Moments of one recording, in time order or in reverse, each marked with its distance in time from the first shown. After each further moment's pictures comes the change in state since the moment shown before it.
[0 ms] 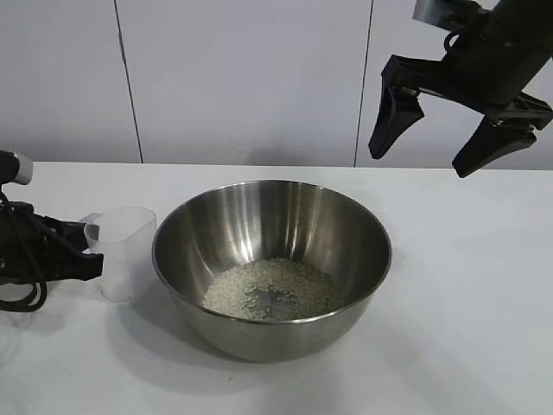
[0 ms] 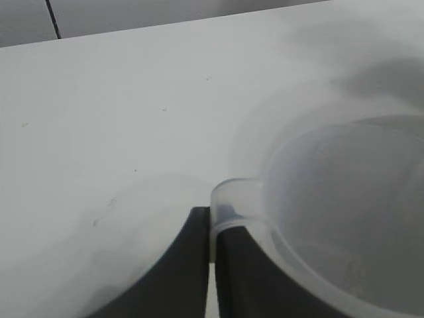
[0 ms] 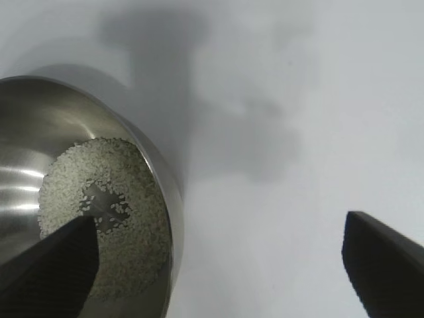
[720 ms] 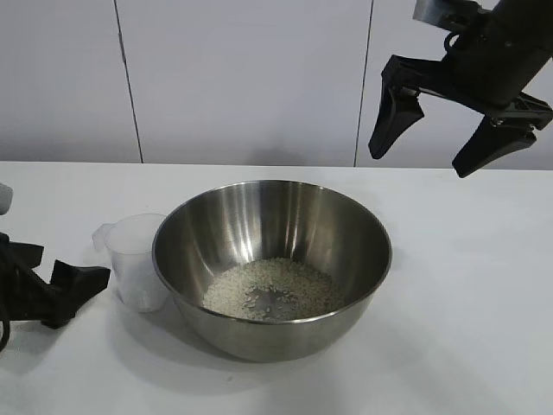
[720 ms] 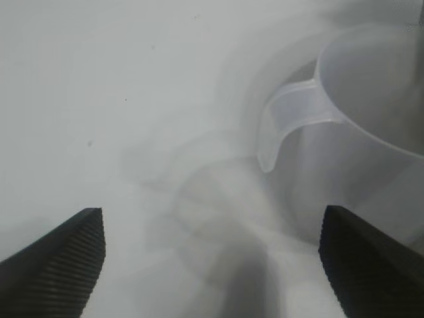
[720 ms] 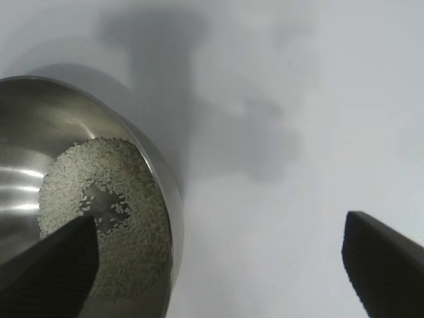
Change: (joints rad) left arm 0.002 -0.091 0.167 -0.026 -0.011 0.062; right arm 0.000 0.000 0.000 0.000 0.000 0.000
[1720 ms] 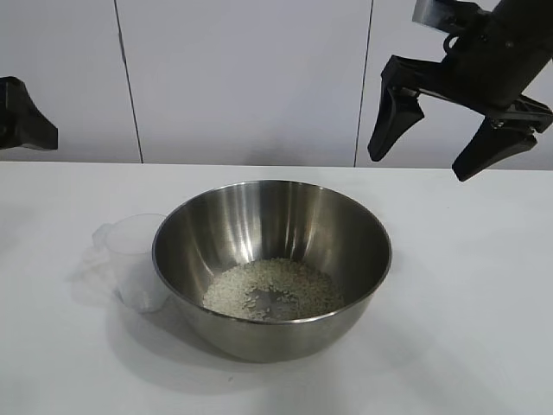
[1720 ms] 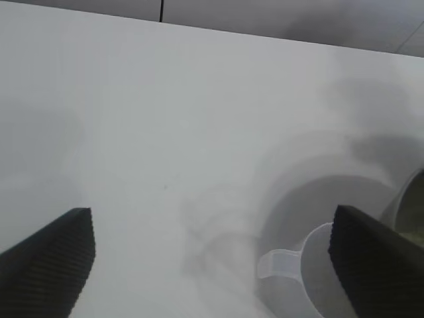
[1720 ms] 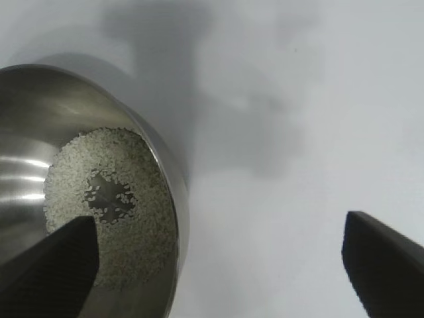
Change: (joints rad) left arm 0.002 -0.618 -0.288 0.715 1.052 -1.148; right arm 0.000 0.000 0.000 0.012 0.025 0.000
